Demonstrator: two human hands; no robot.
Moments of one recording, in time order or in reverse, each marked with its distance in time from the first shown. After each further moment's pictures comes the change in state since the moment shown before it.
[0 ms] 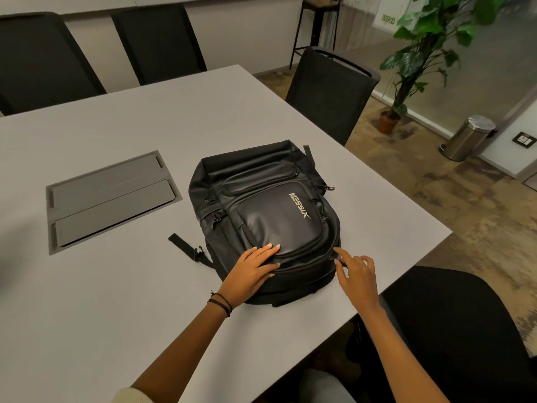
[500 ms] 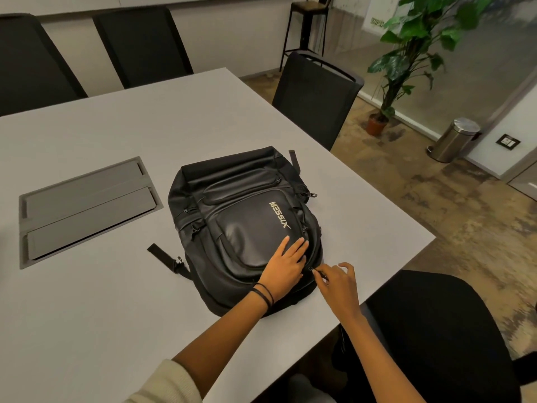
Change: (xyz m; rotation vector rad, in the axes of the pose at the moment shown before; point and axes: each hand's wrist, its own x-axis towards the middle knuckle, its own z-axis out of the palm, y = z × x) left_hand 0.110 0.076 0.016 0.375 -0.426 -0.012; right_hand 0.008 0.003 -0.004 -0.055 0.013 -0.084
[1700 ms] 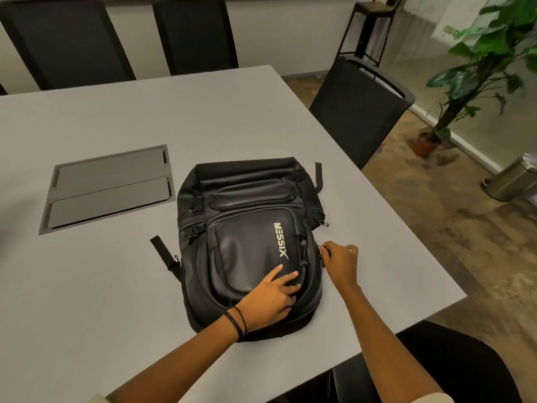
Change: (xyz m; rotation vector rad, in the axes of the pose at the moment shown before) left_hand 0.006 -0.012 0.009 -0.213 0.030 0.101; right_hand 0.153 0.049 0.038 0.030 -0.217 0.041
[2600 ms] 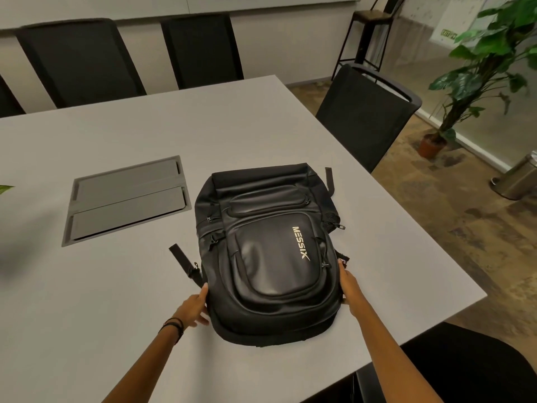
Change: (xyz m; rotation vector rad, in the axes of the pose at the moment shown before) left_hand -0.143 -0.090 0.031 -1.202 -0.128 -1.346; right_hand -0.032 -0.027 0.015 0.860 -0.369 0.903
